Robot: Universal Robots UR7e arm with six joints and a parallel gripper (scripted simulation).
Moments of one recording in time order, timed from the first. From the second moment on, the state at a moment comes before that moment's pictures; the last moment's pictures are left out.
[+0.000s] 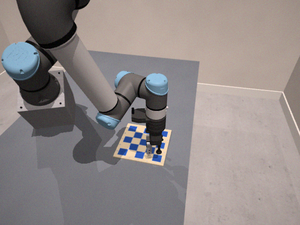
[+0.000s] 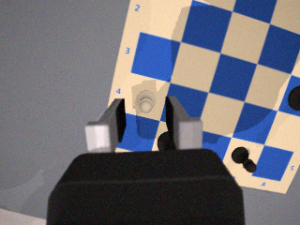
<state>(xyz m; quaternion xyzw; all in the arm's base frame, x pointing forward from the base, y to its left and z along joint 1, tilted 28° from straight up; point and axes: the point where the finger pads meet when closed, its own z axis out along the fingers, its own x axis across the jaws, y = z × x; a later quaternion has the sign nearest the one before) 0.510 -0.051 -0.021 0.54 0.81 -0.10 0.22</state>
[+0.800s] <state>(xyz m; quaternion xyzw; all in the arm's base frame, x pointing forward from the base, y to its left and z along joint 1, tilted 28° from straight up) 0.515 -0.059 -0.038 0.54 0.81 -0.10 0.22</state>
